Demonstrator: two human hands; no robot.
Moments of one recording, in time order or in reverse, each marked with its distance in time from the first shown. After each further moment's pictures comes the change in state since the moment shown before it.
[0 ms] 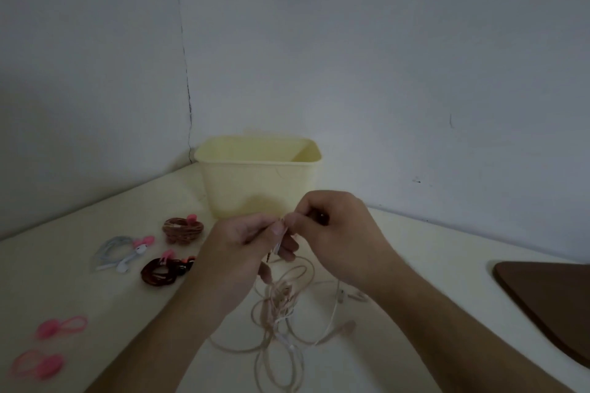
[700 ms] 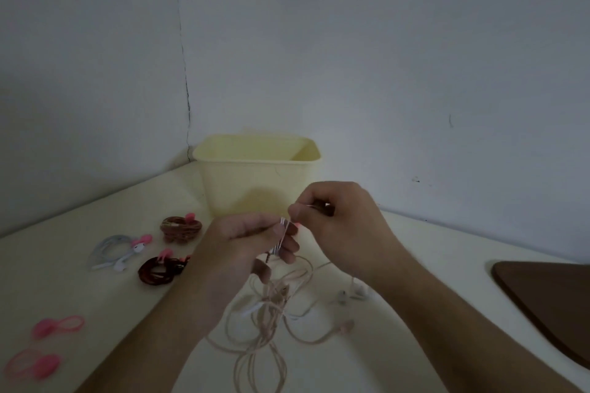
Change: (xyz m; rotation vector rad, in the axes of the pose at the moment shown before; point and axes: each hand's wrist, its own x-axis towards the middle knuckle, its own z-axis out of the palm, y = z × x) left_hand -0.003 0.008 -0.002 -0.104 -0.031 -0.064; right_hand 0.004 -0.002 -0.010 -0.008 0.023 -0.032
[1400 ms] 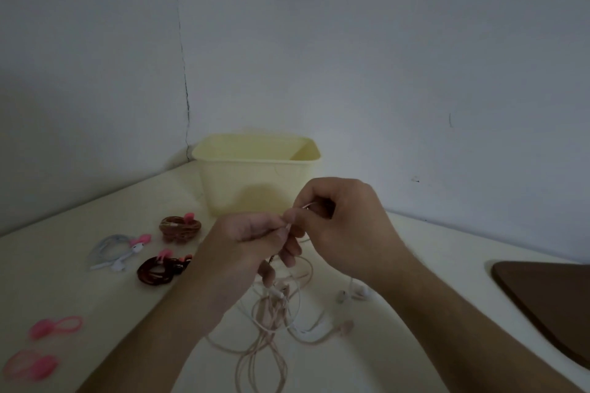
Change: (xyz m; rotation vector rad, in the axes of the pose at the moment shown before) left_hand 0.002 0.000 0.000 0.017 -0.069 0.046; right_hand -0.004 -0.006 -0.003 0.037 0.000 -0.008
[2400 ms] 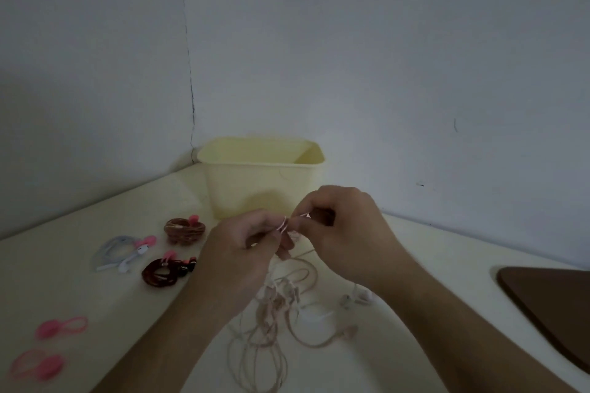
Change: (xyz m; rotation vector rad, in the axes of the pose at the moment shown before) left_hand 0.004 -0.013 0.001 0.261 0.169 0.149; right_hand 0.004 0.007 0.005 -0.131 0.005 -0.040
